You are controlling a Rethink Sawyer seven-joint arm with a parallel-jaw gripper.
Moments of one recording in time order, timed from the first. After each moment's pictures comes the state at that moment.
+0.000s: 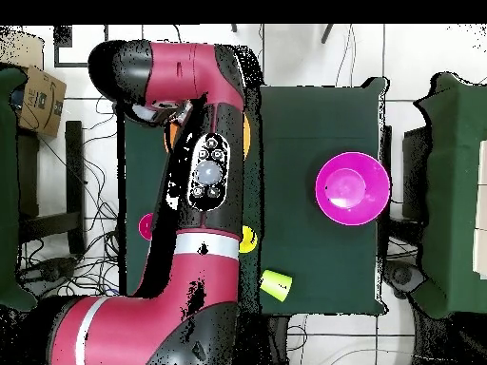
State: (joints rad) arm 0.09 -0.23 -0.26 0.66 0.17 1.25 2.26
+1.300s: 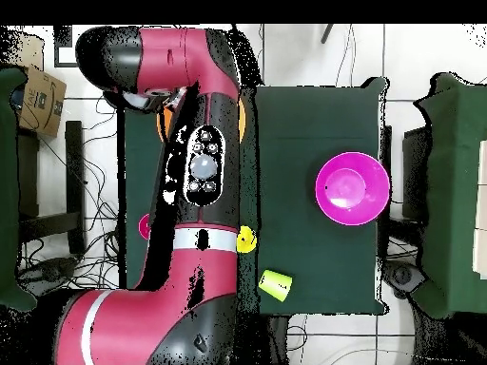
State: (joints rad) arm 0.09 -0.19 -0.26 0.54 0.18 1.25 2.26
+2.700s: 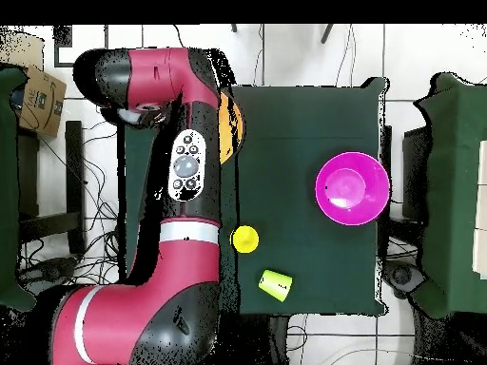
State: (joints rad) arm 0.13 -0.12 -0.27 0.54 0.18 1.25 2.26
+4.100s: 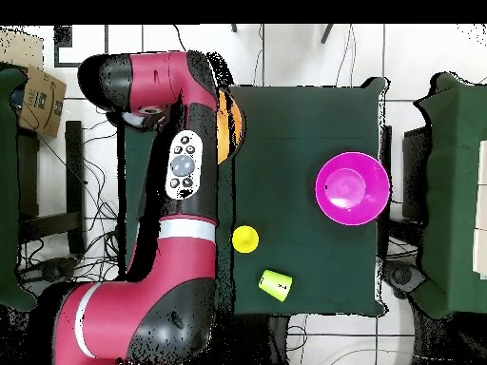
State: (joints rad) arm 0.14 -0.07 -0.32 0.52 0.19 1.25 2.26
